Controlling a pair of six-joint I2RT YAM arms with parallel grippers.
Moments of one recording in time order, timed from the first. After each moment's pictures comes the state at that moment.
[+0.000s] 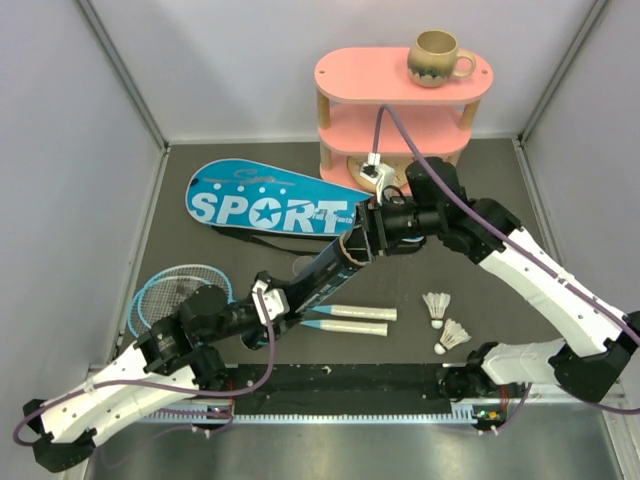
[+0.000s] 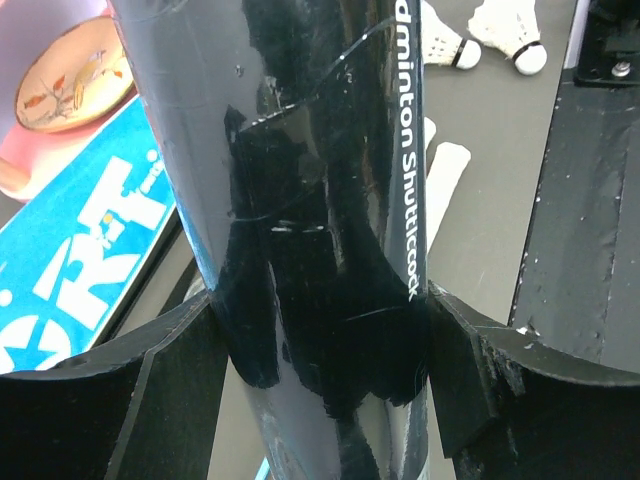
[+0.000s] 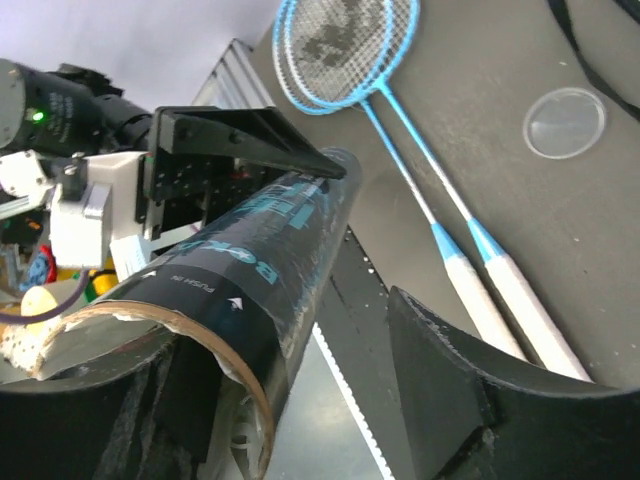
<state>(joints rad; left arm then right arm) -0.97 0.39 0.52 -0.36 0.17 0.29 0.76 1.24 1.43 -0.72 -0.57 0.44</state>
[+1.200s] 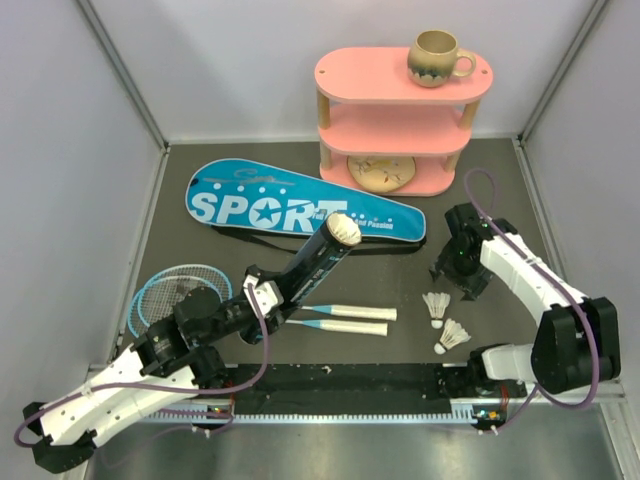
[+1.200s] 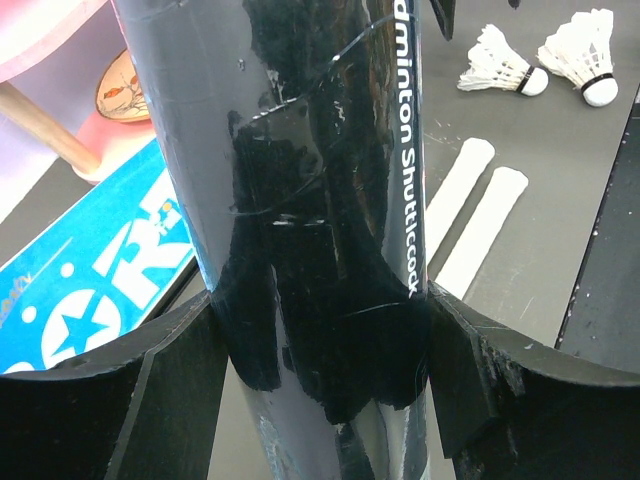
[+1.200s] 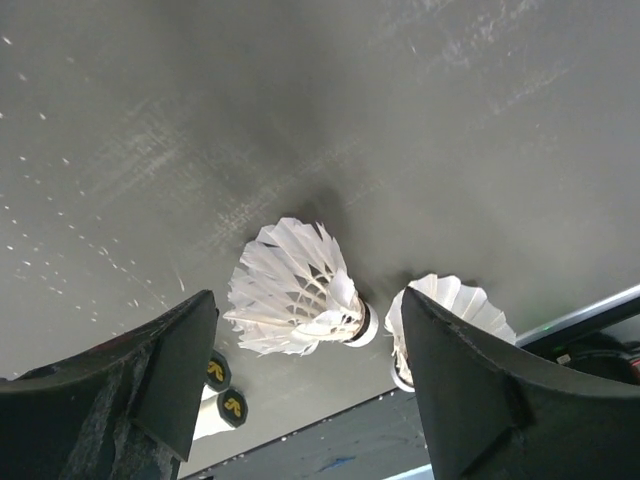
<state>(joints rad) -0.97 0.35 0.51 -0.34 0.04 0.28 0.23 1.29 0.90 -1.01 0.18 0.92</state>
